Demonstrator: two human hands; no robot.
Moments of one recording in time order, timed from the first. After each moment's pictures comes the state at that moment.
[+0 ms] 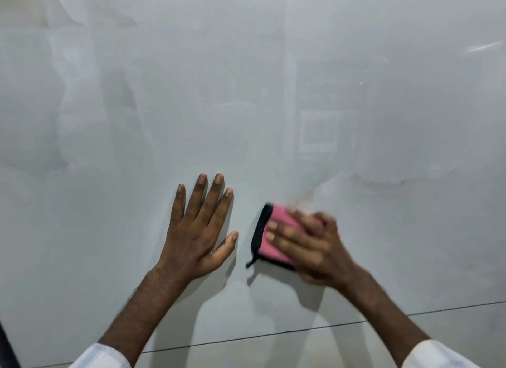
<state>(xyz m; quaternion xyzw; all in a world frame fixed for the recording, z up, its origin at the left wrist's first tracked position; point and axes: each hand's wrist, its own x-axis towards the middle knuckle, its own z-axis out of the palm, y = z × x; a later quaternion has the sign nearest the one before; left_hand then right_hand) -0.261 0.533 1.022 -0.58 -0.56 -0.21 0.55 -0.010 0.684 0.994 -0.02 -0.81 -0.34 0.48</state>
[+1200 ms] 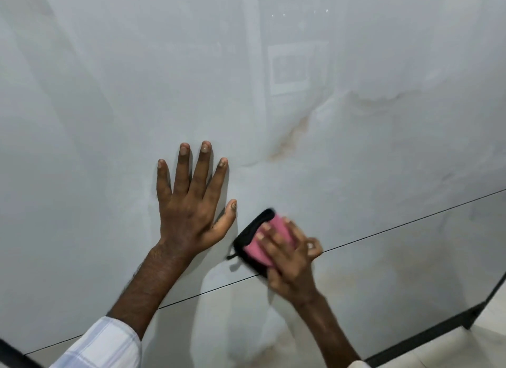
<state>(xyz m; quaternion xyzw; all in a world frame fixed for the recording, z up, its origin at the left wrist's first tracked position) -0.265 0.541 0.973 -0.60 -0.52 -0.25 0.56 -0.068 0.604 0.822 -0.23 -0.79 -0.13 0.55</state>
